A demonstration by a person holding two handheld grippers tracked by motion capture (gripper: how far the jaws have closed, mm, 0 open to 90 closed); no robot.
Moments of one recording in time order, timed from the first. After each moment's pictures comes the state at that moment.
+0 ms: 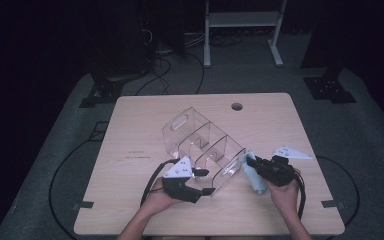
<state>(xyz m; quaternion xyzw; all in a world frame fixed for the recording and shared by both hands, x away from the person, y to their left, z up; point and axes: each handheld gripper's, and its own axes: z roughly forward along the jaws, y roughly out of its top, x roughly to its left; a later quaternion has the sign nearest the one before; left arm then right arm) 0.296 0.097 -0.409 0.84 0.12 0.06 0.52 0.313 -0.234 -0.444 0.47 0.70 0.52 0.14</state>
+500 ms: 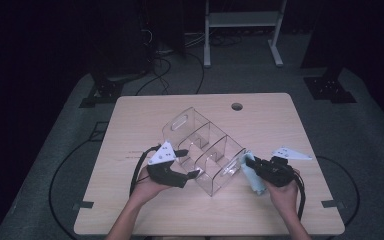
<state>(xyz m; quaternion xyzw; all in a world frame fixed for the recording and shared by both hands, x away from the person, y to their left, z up) 0.323 0.130 -0.399 0.82 0.20 0.14 0.52 0.311 -0.232 -0.443 0.46 0.71 0.52 0.14</state>
